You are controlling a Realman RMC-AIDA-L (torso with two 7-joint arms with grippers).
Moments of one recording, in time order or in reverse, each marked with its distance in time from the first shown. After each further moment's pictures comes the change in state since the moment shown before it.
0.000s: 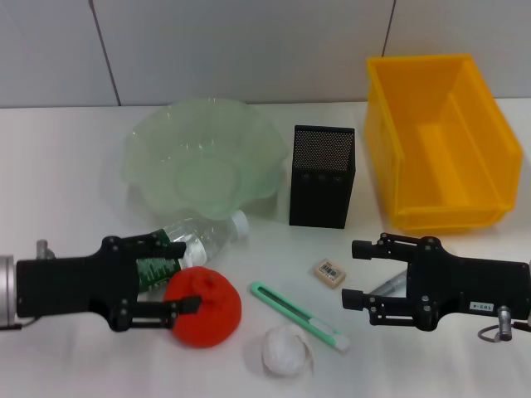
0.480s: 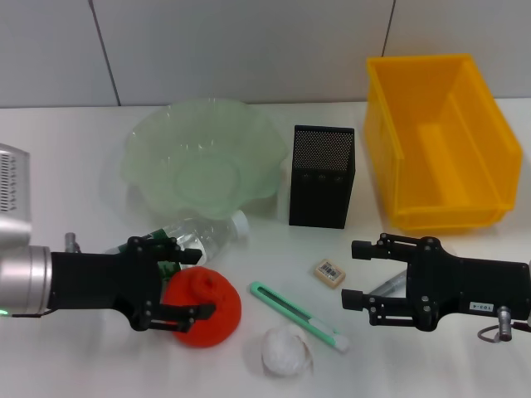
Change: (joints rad) left arm -0.042 -0.057 -0.001 0.113 0.183 -0.089 -0.058; right arm 0.000 0.000 0.000 0.000 0.000 -0.001 0.000
